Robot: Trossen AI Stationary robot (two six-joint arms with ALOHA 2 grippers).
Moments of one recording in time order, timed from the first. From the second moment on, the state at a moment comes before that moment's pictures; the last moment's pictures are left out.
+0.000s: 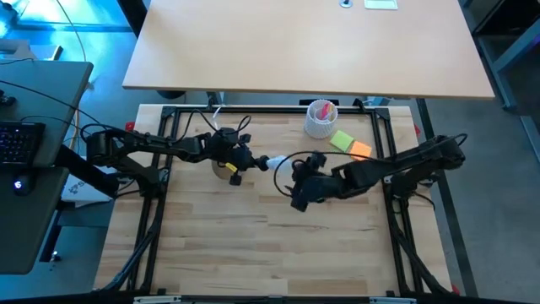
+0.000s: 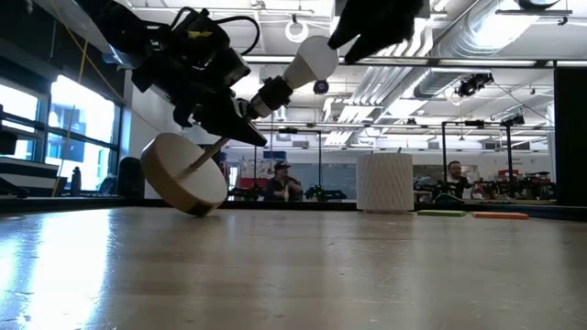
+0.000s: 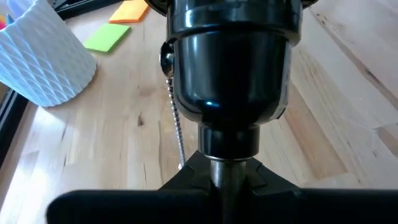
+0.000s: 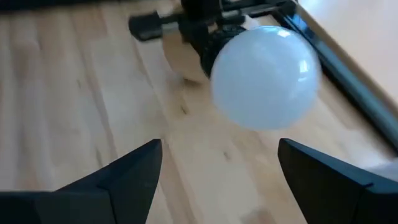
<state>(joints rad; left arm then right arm) 0.29 1.46 0.69 0.16 0.26 0.46 0.27 1.54 1.31 -0.65 0.58 0.40</state>
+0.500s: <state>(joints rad) 0.28 1.46 0.70 0.16 0.26 0.46 0.11 1.40 0.93 0.08 0.38 0.41</state>
